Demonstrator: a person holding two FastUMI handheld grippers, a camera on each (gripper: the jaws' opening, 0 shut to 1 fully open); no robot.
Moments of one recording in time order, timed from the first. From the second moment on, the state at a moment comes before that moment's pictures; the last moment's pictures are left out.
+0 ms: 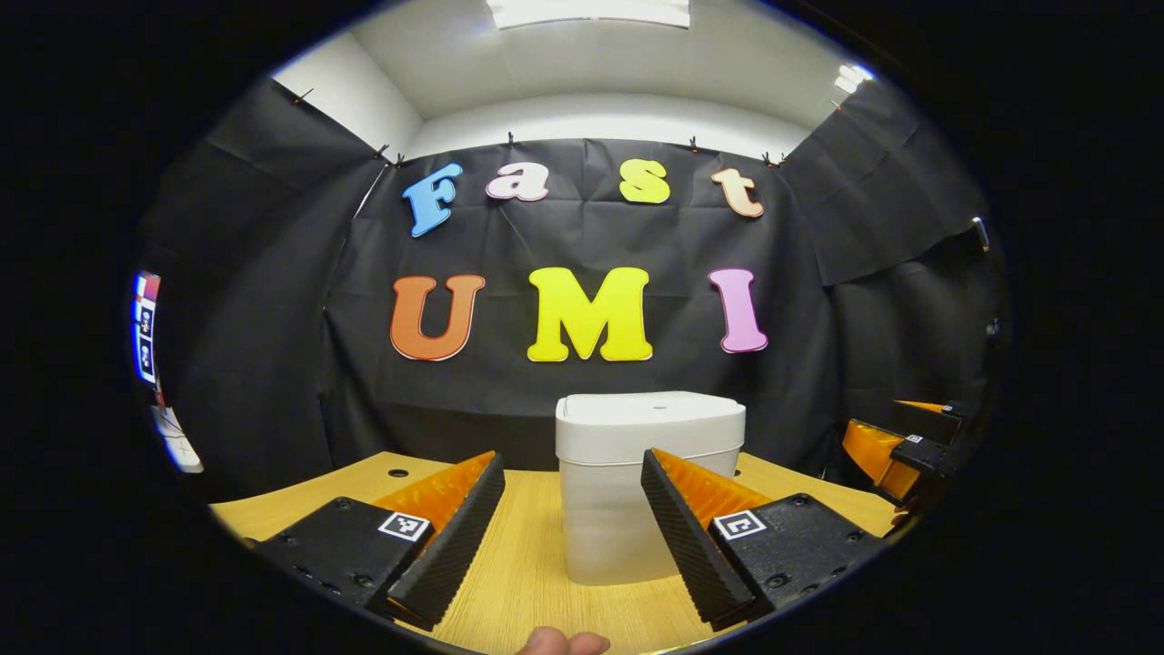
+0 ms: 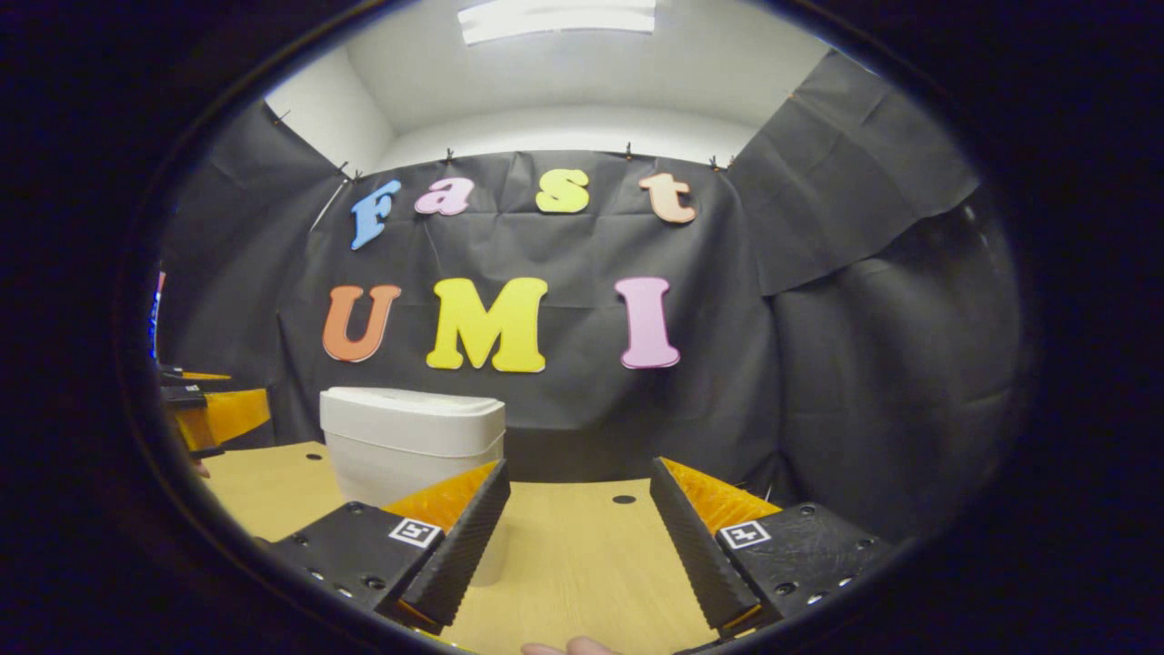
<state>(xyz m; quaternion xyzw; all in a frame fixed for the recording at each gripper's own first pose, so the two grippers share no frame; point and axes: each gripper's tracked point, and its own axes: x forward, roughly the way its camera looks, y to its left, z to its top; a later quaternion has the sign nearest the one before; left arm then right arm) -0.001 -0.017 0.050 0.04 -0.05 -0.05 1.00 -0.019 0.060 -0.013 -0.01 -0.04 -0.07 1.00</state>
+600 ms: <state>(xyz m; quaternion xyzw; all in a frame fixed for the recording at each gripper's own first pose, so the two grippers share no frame) 0.005 -0.026 0.037 0.02 -0.03 -0.06 1.00 -0.012 0.084 -0.017 -0.03 -0.04 -0.05 1.00</state>
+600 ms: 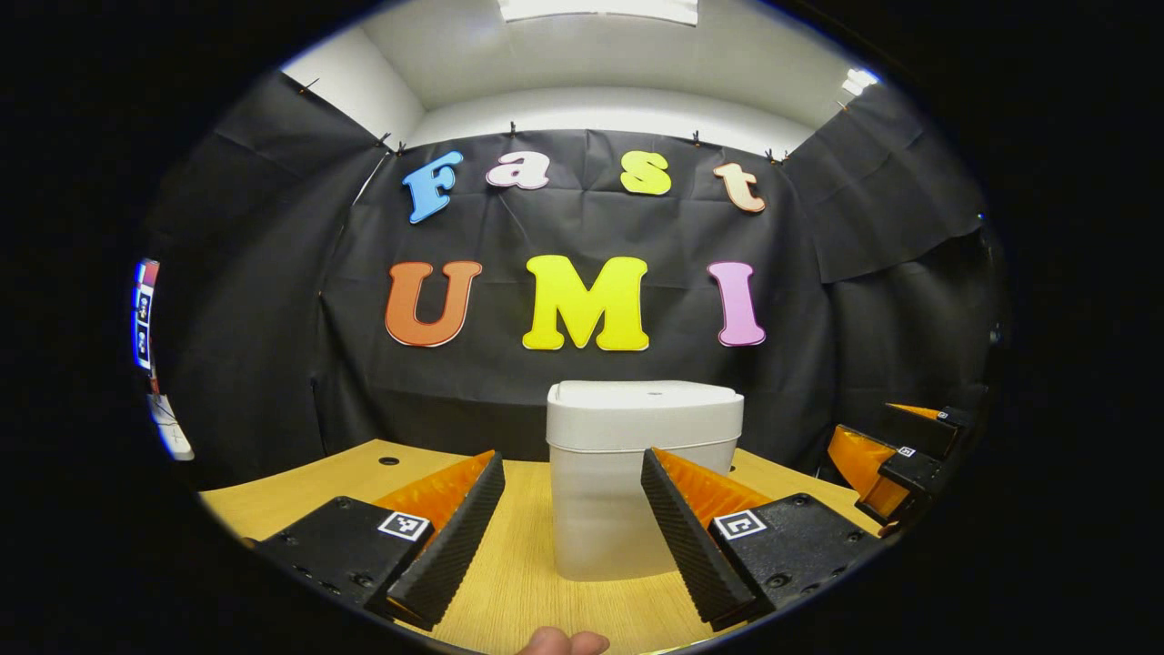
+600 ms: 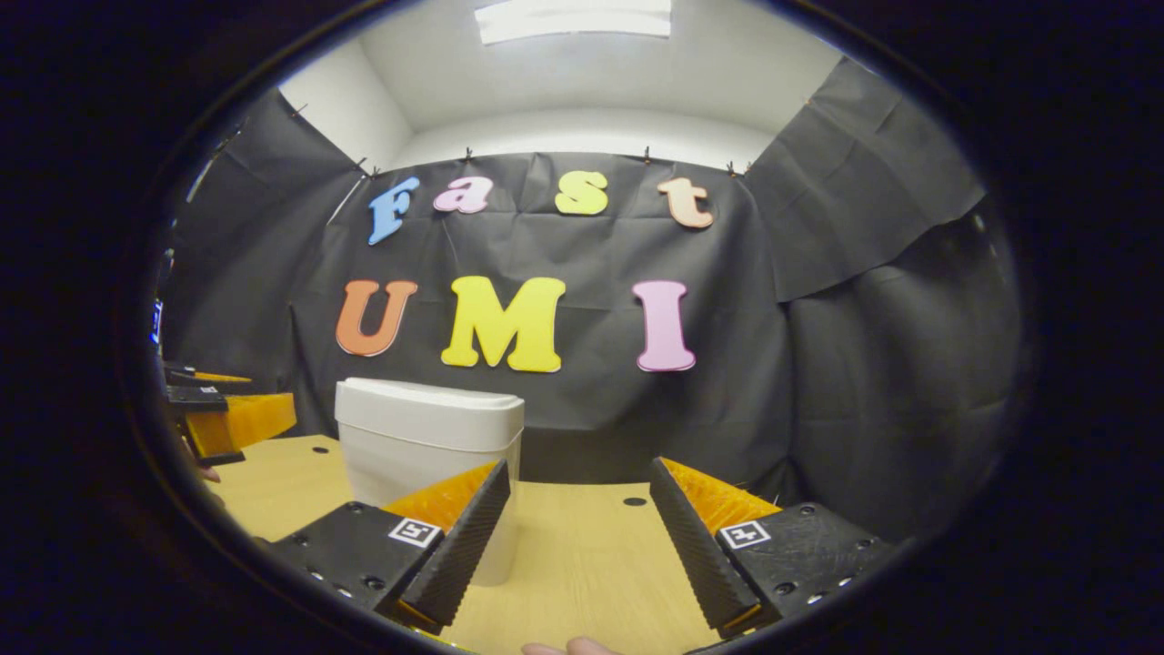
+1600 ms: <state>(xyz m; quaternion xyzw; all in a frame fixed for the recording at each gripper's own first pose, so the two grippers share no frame) 0.007 -0.030 0.029 0.02 -0.03 -0.06 1.00 -0.010 0.094 -0.036 0.00 -0.02 -0.03 1.00</state>
